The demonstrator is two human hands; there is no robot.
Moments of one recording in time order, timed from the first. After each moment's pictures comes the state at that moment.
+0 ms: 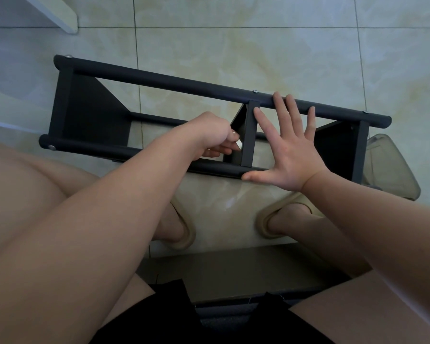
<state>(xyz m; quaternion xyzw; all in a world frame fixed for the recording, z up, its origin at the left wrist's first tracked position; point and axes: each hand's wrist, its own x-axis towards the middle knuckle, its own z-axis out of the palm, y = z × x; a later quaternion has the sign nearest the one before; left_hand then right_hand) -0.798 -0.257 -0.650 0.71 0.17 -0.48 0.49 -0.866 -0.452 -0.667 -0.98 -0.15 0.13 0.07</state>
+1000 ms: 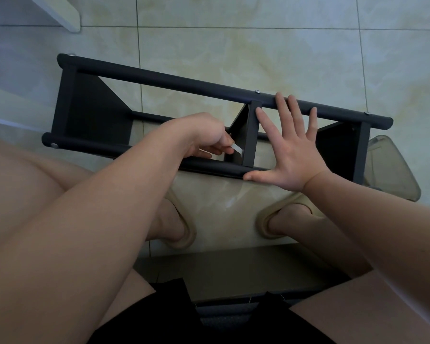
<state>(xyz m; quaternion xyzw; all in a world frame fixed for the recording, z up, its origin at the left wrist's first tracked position) -0.793 -0.242 -0.651 0.71 0.15 -0.53 0.44 -0.866 -0.451 -0.665 -0.98 -0.15 0.13 0.06</state>
